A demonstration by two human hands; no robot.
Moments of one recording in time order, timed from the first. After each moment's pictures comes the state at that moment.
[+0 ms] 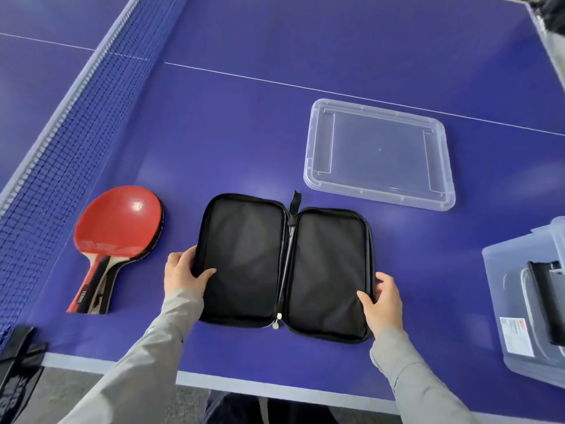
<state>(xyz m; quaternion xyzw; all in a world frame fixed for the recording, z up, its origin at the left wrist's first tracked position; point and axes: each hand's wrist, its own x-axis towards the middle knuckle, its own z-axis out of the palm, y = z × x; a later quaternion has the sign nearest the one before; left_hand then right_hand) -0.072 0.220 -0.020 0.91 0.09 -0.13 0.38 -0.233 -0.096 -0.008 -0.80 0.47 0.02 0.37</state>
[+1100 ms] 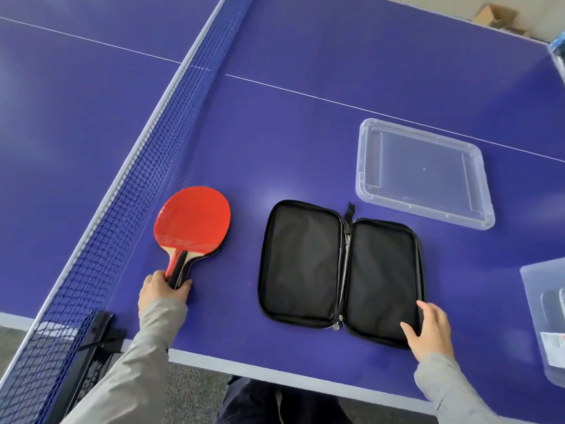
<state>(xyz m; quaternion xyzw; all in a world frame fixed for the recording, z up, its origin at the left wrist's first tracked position) -0.053 0.378 -0.004 0.93 0.22 -0.14 0.28 -0.258 -0.047 -0.002 -0.88 0.44 0.08 0.18</state>
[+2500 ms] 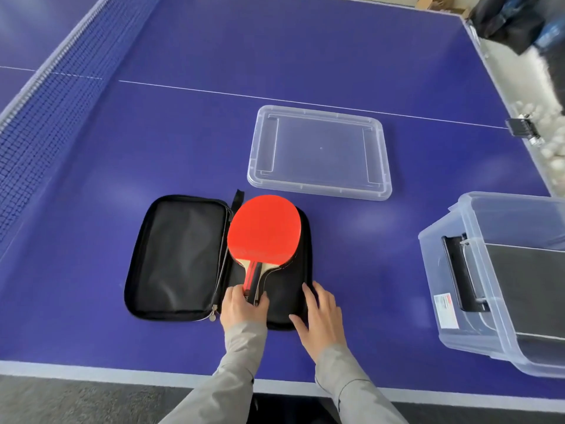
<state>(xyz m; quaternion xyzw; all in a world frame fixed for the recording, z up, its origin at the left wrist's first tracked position) -0.223 0.022 0.007 0.91 0.13 -0.12 0.36 -0.303 -0.100 -0.019 -0.97 0.20 0.07 0.14</state>
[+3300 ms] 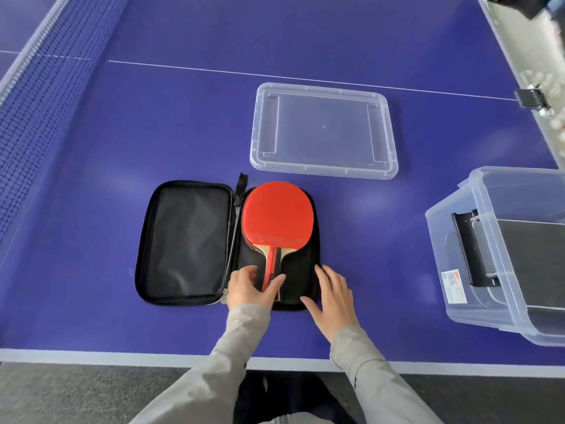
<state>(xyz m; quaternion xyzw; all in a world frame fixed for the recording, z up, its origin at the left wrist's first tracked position) -0.217 0.045 -0.004 0.89 0.09 -0.19 0.41 -0.307 -0.101 -0.017 -0.94 0.22 0.09 0.22</state>
